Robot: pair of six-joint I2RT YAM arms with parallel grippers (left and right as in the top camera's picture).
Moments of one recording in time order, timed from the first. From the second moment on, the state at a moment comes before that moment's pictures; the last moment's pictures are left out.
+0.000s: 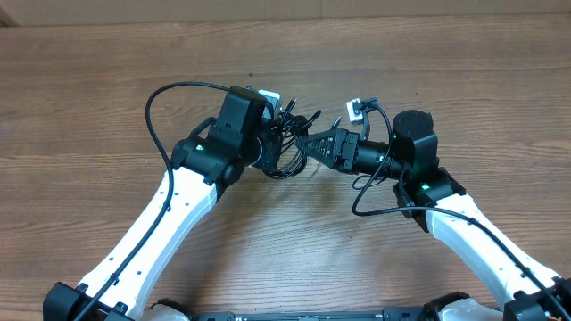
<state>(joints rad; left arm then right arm) -0.46 1.46 1.18 -0.66 0.06 -0.18 0.34 1.37 0.73 0.32 -0.88 0.96</state>
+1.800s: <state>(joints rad) -0.53 1.46 1.18 -0.61 0.22 -0.17 0.35 1.41 0.73 0.23 -0.63 1.01</state>
